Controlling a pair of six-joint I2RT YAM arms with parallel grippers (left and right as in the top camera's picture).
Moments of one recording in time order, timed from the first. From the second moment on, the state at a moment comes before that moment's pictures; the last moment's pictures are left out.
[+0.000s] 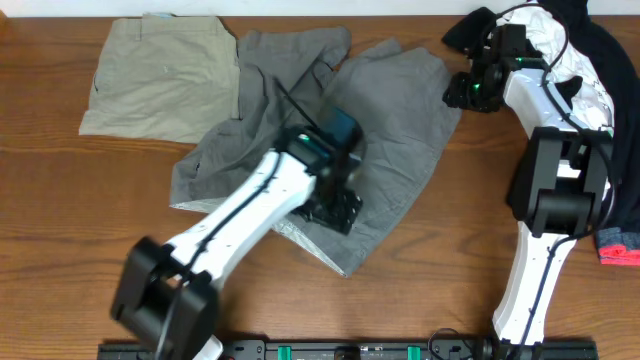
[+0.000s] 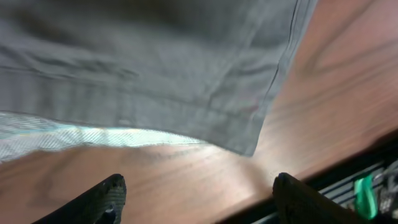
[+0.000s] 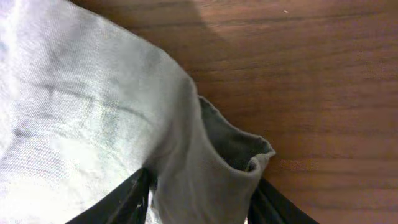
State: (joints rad) left arm -0.68 1.76 1.38 -1.19 0.20 -0.20; right arm -0.06 2.34 1.81 -0.64 -0.26 0.10
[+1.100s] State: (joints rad) left arm -0.96 2.03 1.35 -1.13 -0.01 -0.30; right arm -0.05 2.34 1.80 -0.64 -0.26 0.10
